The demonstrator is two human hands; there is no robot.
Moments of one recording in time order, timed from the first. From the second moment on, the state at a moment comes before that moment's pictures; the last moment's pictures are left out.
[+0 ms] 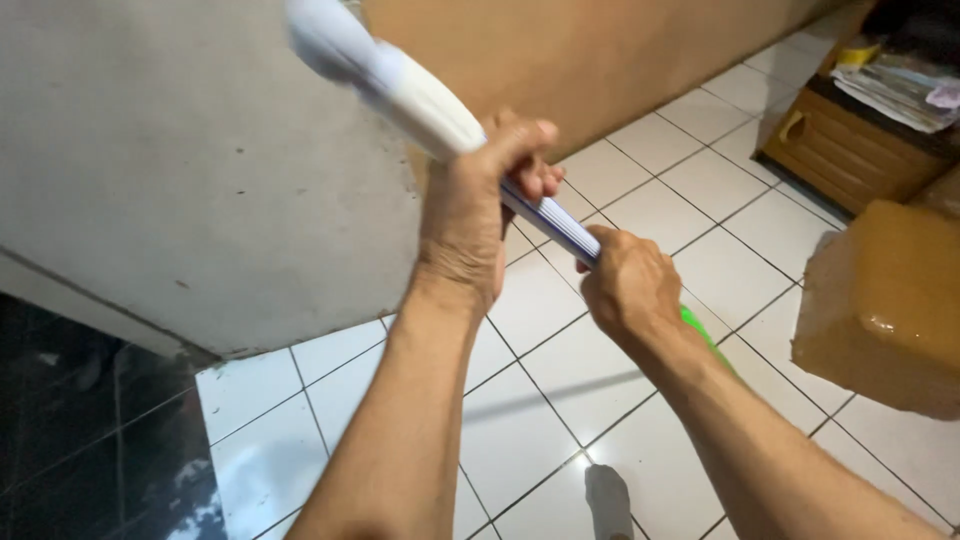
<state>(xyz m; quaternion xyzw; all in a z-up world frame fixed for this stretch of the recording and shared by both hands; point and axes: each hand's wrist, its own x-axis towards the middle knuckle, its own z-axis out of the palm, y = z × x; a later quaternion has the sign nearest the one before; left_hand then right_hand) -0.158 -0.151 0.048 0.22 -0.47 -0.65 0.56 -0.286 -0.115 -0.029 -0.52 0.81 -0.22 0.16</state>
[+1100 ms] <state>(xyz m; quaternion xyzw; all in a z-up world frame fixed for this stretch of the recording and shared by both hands) -0.256 -0.271 0.099 0.33 -0.53 -0.48 0.62 -0.345 -0.281 -0.028 -0.63 0.66 -0.26 0.32</state>
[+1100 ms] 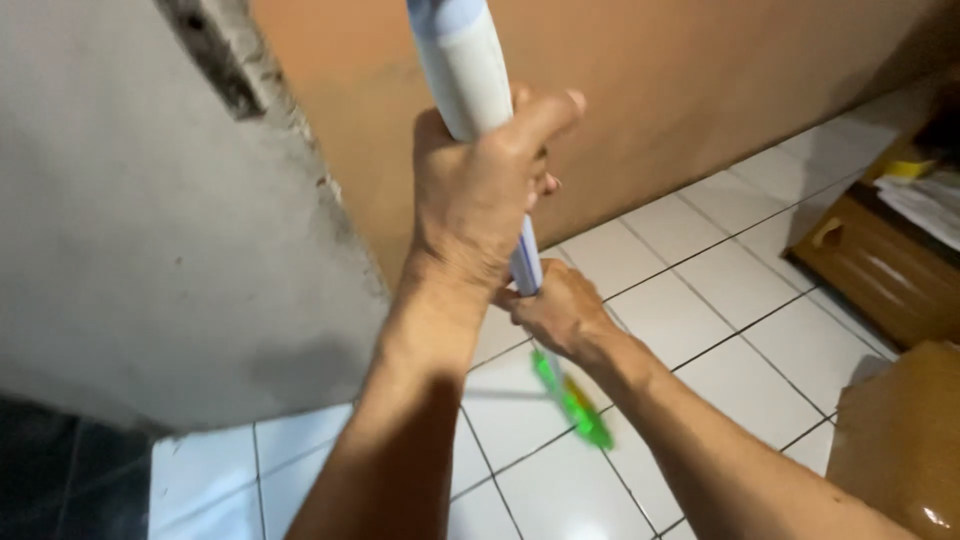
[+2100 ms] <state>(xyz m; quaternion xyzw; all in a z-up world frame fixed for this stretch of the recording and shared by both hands) -0.549 -0.400 -0.030 0.16 -0.57 -0.67 0.45 -0.721 -0.388 -0.143 -0.65 0.67 -0.37 0.03</state>
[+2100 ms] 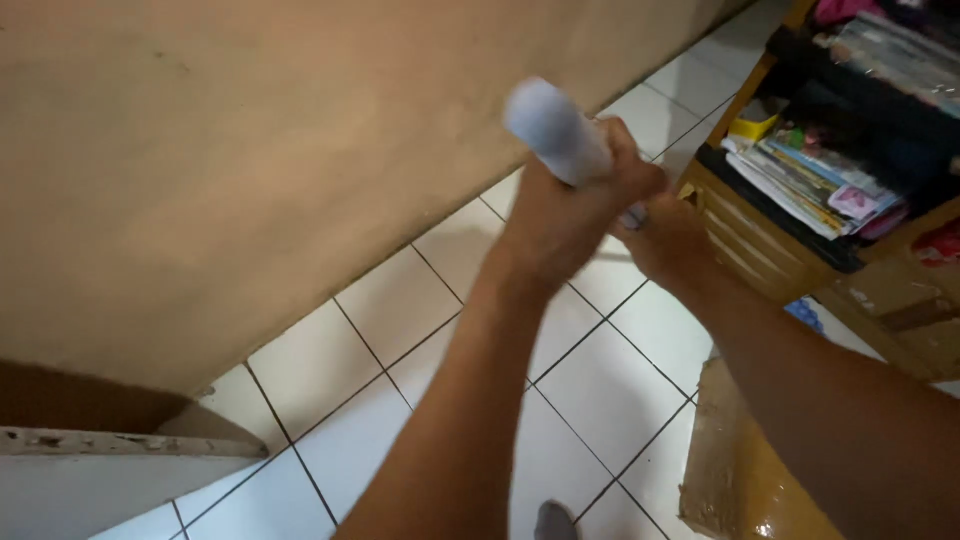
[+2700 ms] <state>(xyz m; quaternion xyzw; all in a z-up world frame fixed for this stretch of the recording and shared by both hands) -0.479 -0.380 -0.004 0.43 -0.54 -0.54 0.49 -0.623 -0.421 -0.143 -0.59 0.72 -0.21 0.30</state>
